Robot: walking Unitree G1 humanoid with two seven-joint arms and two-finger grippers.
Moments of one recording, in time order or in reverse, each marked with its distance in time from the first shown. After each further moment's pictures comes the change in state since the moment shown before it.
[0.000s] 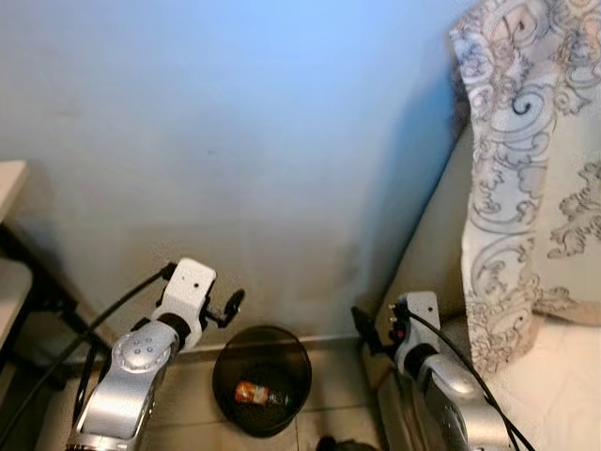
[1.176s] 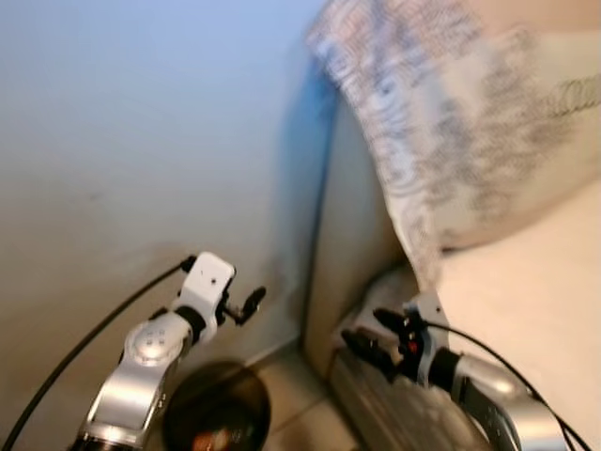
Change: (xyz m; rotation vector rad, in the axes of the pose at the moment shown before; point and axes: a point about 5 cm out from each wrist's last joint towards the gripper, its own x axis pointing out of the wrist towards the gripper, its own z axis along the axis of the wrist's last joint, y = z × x) left arm 0.004 -0.007 0.011 0.039 -0.052 -0.109; right arm -0.033 0.010 0.026 -0.076 0.058 0.421
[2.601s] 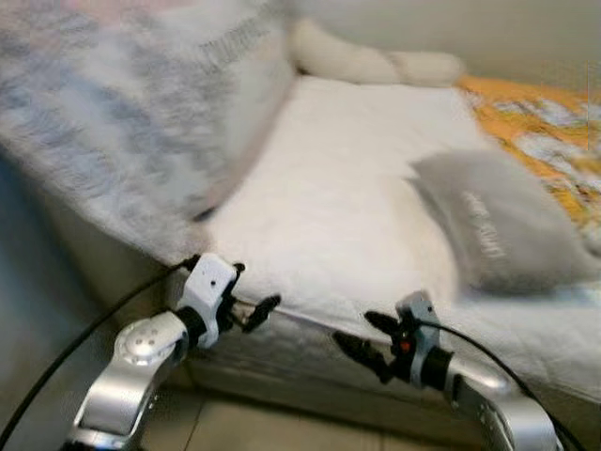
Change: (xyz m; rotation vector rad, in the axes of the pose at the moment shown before) left arm -0.004 -0.015 0.018 -0.063 -0.096 -0.194; right arm 0.002 -0.006 -0.002 0.012 0.018 0.004
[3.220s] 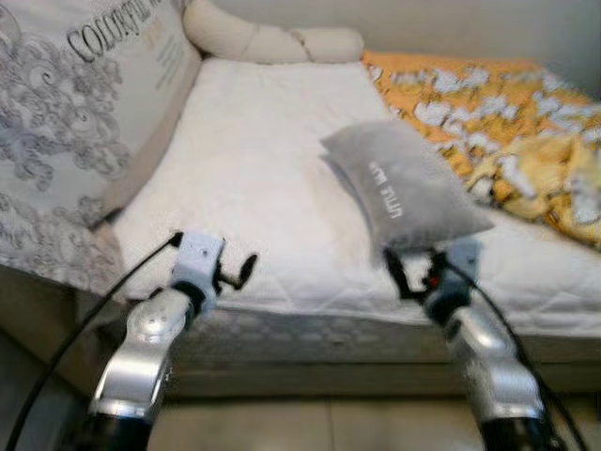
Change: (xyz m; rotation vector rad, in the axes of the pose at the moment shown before) left arm 0.014 0.032 0.007 -0.001 -0.021 0.350; right arm 0.014 -0.040 0.053 -0.027 -0.318 -0.539
